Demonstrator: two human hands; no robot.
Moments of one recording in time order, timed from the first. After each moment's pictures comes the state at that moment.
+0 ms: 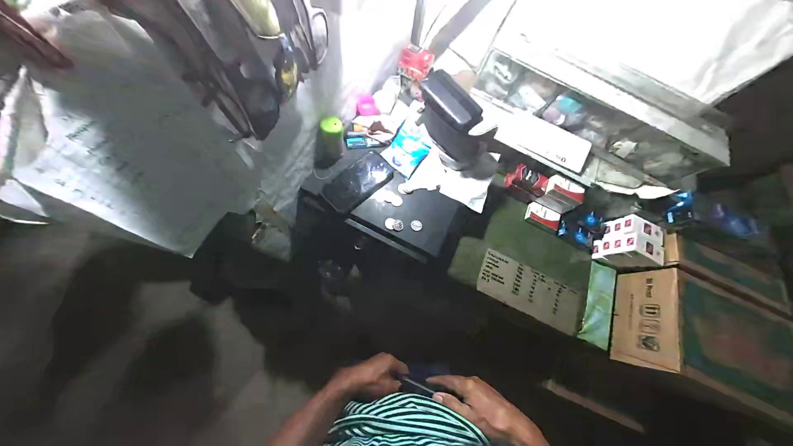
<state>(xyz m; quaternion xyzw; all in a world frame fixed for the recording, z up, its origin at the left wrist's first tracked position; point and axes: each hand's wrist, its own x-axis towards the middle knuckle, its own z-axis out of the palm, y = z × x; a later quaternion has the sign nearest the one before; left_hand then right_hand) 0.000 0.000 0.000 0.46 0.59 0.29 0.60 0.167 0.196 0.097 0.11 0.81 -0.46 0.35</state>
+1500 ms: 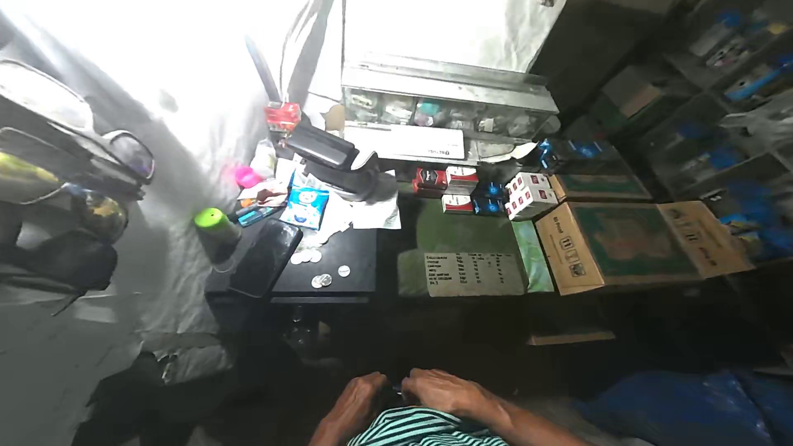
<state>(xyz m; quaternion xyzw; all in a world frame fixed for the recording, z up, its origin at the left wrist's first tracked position) -0.040 0.031 -0.006 0.62 0.64 0.28 0.36 0.111 0.196 0.081 0.10 0.83 -0.40 0.37</state>
